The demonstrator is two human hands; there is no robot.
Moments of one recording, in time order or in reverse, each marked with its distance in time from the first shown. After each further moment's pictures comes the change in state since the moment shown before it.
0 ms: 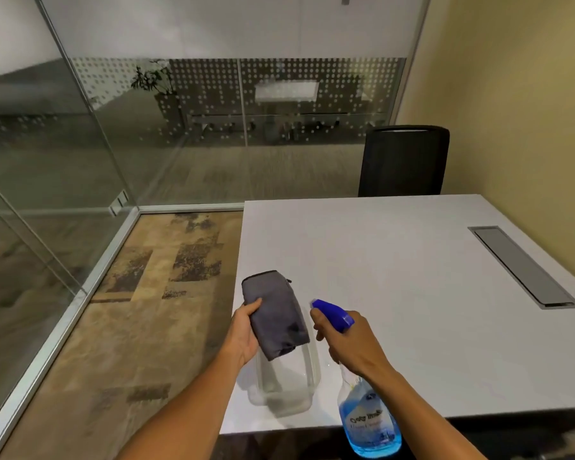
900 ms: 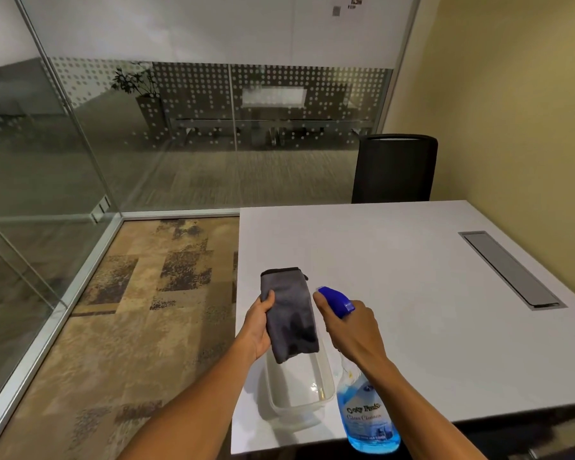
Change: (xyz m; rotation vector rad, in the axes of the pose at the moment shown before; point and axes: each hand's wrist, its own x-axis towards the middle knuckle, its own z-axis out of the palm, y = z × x) left_hand 0.037 0.024 0.004 0.110 -0.148 0.030; right_hand 0.021 -0.044 0.034 -0.168 0.264 0.057
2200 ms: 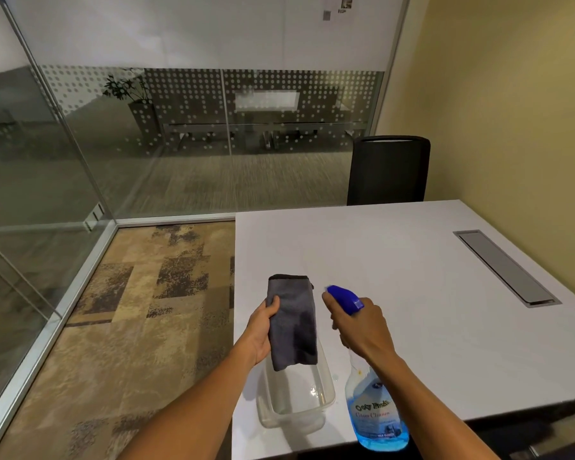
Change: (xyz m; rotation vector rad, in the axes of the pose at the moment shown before) left_hand -0.002 0.004 0.007 0.120 -0.070 -0.018; right_hand 0.016 0.005 -0.014 -0.013 -0.015 0.085
